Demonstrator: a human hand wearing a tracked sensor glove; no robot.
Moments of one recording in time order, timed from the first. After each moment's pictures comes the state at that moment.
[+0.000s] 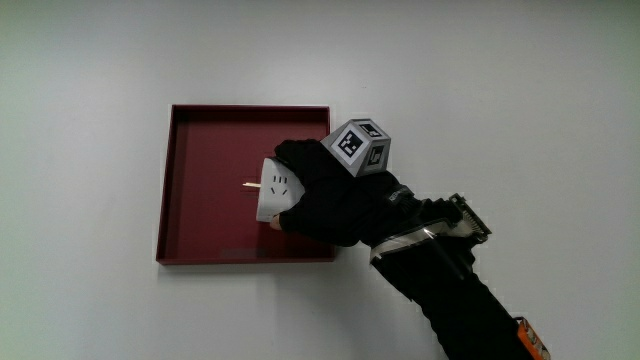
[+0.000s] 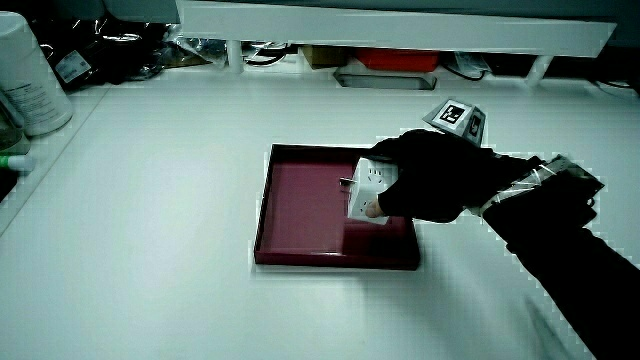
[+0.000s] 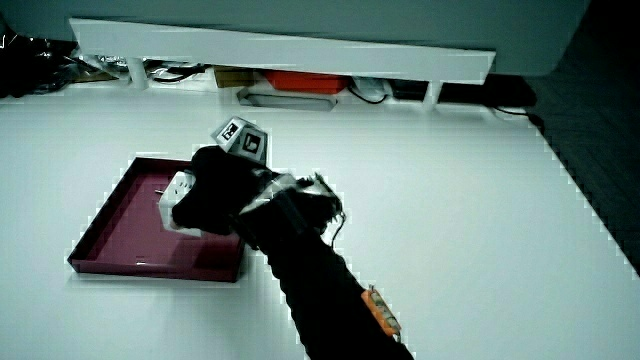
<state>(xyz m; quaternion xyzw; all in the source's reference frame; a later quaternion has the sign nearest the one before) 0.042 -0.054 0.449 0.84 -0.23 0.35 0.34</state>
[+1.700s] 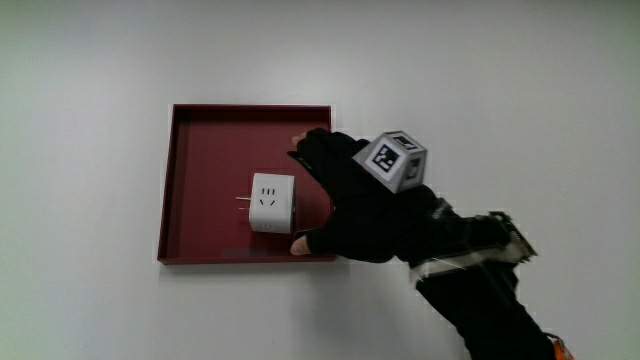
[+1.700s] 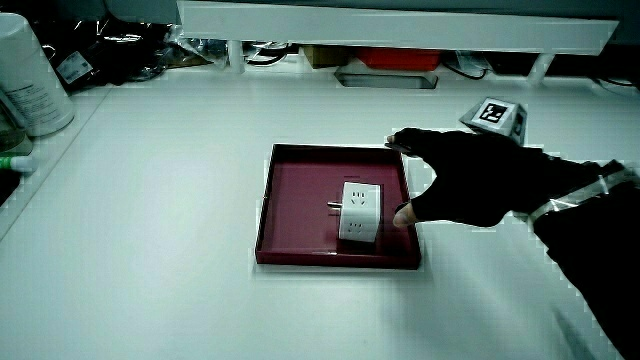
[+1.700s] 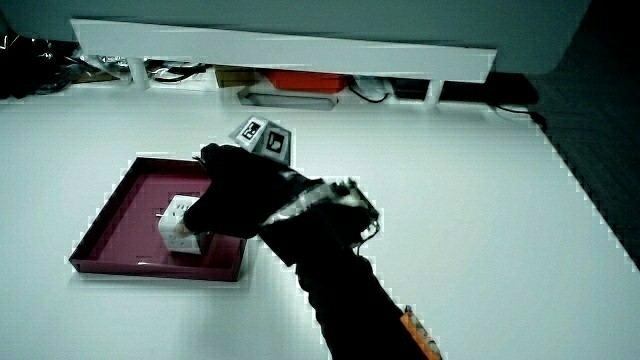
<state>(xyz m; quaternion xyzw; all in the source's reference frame) 0.073 -0.039 0.436 0.79 -0.24 0.38 0.42</state>
